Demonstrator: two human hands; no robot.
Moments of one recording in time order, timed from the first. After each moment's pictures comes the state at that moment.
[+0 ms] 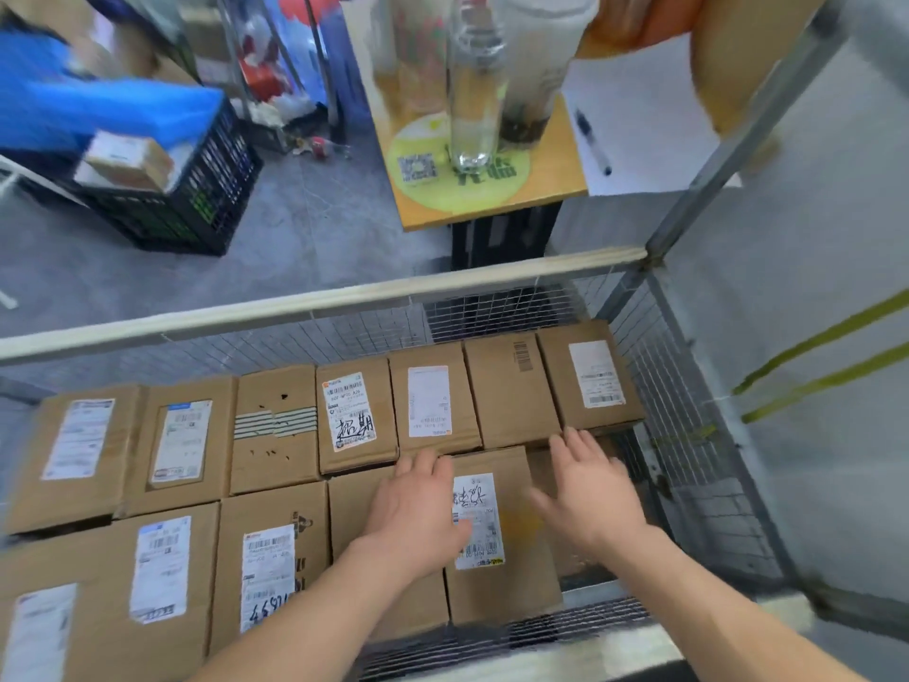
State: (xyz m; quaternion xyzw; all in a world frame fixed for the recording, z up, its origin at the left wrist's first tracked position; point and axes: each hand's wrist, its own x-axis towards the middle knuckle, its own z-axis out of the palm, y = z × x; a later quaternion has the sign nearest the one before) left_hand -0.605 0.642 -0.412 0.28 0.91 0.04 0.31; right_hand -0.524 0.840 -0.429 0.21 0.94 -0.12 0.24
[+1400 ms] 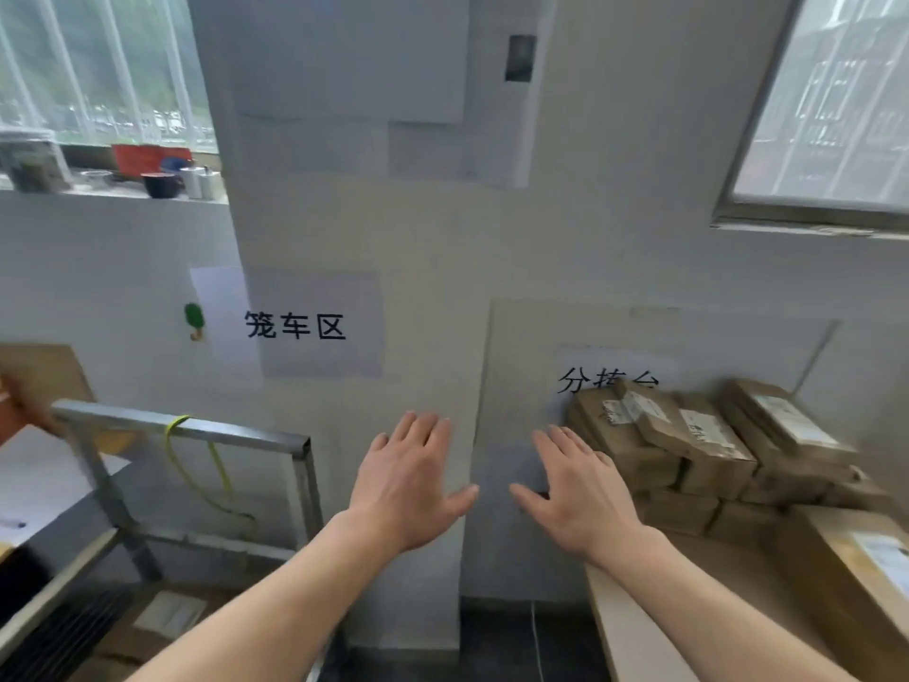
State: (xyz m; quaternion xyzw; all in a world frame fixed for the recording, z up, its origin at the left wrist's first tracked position) left_hand -0.206 0.744 -0.022 0.83 0.54 0.16 -0.02; right_hand 0.013 0.714 -0.024 0.68 0.73 0.02 -0.12
